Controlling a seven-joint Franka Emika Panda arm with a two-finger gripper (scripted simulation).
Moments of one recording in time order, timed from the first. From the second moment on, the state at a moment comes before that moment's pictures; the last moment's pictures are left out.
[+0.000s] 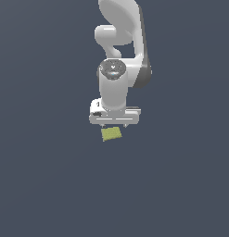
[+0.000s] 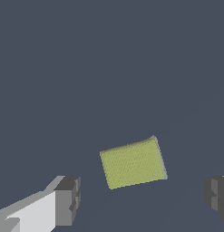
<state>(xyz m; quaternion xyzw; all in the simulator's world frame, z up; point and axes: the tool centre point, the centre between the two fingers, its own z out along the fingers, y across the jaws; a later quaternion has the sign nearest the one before) -0.012 0.001 0.156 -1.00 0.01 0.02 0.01</state>
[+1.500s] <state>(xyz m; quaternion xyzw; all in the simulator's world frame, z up) -0.022 -0.010 0.140 -0.99 0.14 0.02 0.02</state>
